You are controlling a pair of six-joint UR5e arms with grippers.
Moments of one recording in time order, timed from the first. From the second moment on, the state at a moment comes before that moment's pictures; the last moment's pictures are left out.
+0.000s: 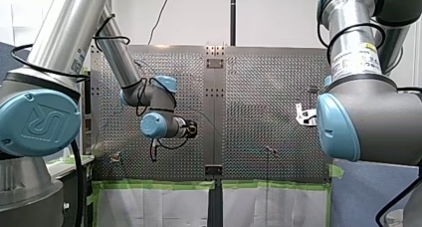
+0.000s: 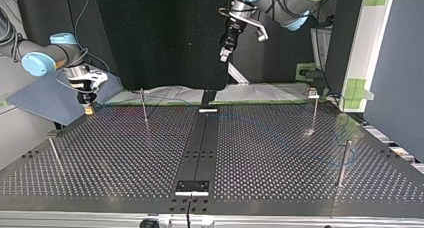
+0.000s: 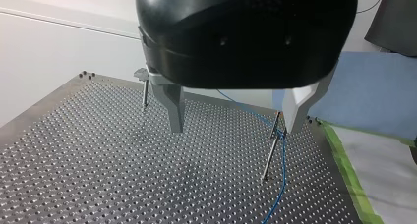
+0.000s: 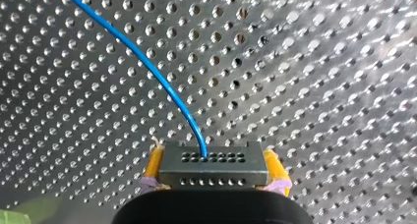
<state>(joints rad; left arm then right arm) -0.58 -1.89 -2.27 -2.25 -1.76 -1.72 1.56 -0.92 1.55 -0.41 1.13 1.43</state>
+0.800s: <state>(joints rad) -0.58 -1.89 -2.27 -2.25 -1.76 -1.72 1.60 -1.06 1.55 -0.37 1.21 1.48</state>
